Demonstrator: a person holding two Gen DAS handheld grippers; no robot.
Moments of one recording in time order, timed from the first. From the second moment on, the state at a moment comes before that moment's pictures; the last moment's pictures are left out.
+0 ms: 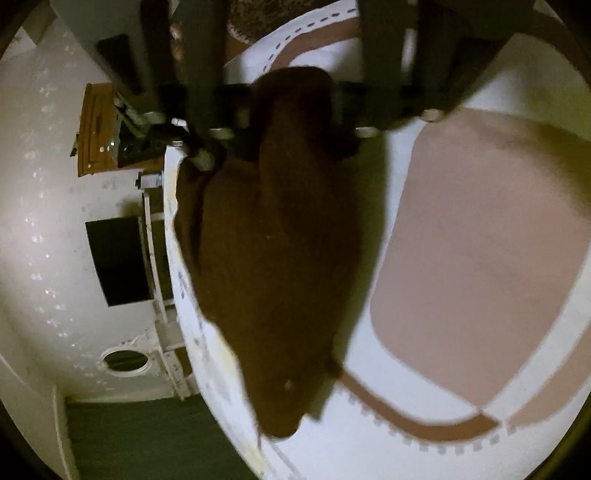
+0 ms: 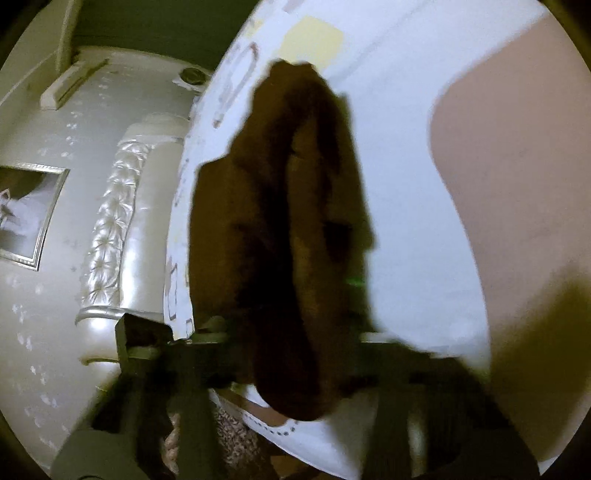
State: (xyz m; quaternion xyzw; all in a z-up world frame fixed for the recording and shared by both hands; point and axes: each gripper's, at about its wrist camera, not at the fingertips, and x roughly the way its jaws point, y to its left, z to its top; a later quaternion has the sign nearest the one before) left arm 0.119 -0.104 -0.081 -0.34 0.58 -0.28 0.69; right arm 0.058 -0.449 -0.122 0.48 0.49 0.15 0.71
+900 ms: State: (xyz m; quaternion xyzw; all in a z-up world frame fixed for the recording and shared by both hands) left arm 0.081 -0.049 -0.064 -0.29 0.55 -0.27 0.74; right arm 0.038 -0.431 -0.141 0.53 0.50 0.21 0.66
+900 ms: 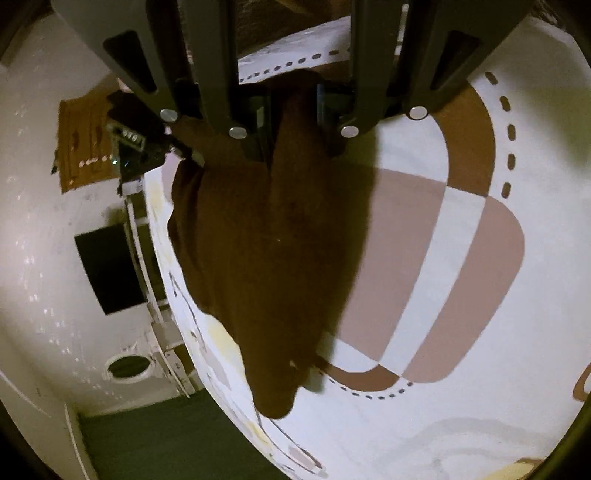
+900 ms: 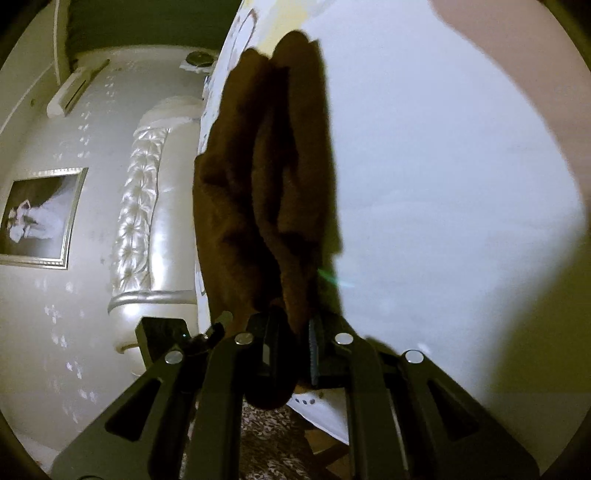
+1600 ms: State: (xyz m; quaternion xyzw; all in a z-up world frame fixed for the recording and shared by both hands) left arm 0.184 -0.078 -0.038 -0.19 0.50 -0.34 0.77; right arm 0.136 -0.459 -0.116 0.51 0.44 0.17 0.72
